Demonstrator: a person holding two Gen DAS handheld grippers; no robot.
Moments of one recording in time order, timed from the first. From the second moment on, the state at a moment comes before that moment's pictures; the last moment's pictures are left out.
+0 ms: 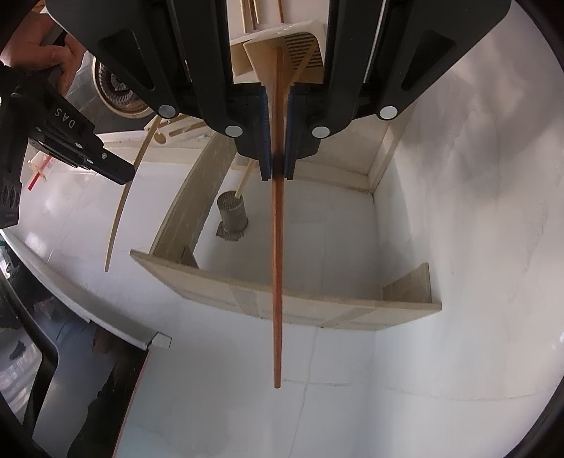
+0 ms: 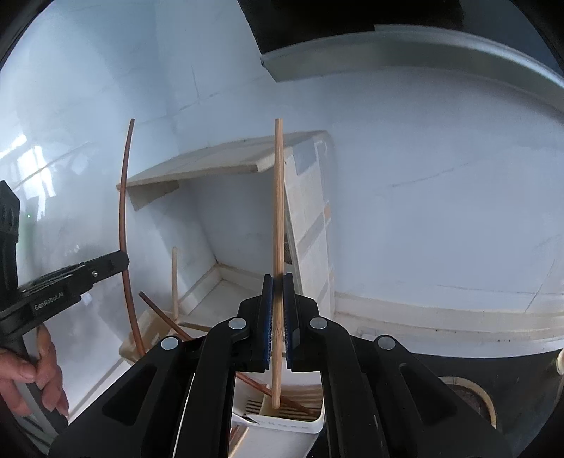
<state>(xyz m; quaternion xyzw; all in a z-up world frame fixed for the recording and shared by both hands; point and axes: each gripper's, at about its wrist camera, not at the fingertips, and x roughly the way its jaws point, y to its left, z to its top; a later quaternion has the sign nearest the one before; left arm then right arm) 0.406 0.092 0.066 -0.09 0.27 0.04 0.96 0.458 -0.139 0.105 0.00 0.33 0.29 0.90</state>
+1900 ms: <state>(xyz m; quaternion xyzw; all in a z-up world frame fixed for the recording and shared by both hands) 0.328 0.090 0.012 -0.07 0.38 0.04 0.92 0.389 -0.147 0.079 -0.01 0.44 0.29 0.85</state>
